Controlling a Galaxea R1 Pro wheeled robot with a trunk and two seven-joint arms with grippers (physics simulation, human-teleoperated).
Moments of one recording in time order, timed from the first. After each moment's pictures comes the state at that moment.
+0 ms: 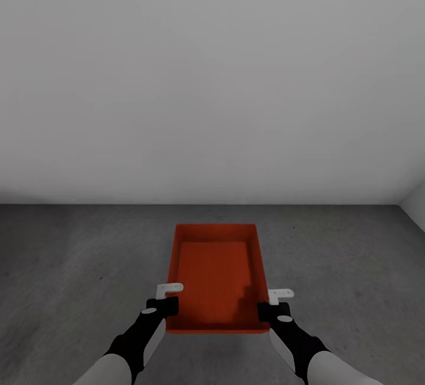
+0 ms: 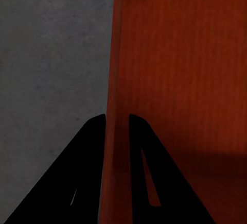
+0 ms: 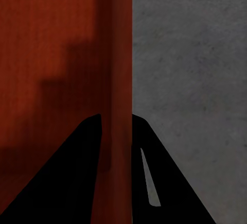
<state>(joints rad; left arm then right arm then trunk) -0.57 -0.15 -0.02 -0.47 0.04 0.14 0.16 -0.62 0.05 0.33 -0.31 -0.26 0.01 -0.23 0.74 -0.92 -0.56</state>
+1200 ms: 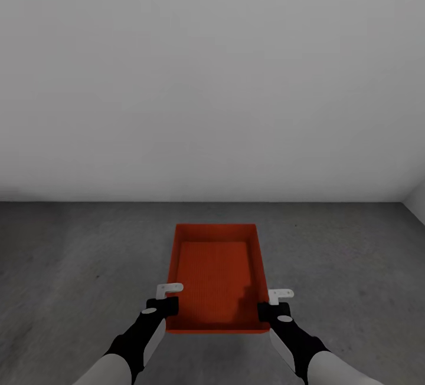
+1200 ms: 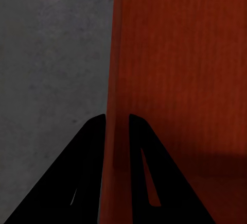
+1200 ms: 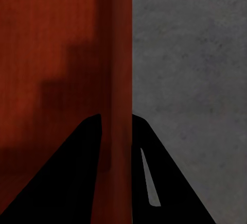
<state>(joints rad) -0.57 -0.15 -0.02 -0.47 0.04 0.14 0.16 -0.62 0.05 0.33 -0.31 -0.26 0.01 -0.23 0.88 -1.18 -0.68</state>
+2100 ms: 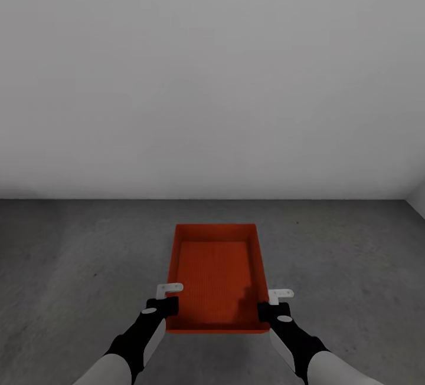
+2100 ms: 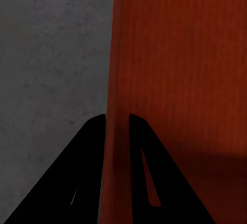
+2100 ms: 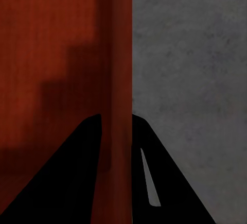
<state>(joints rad) -0.57 -0.15 -0.02 -0.47 0.04 0.14 0.16 -0.62 0.05 0.33 -0.31 -0.26 0.01 -0.23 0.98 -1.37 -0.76</state>
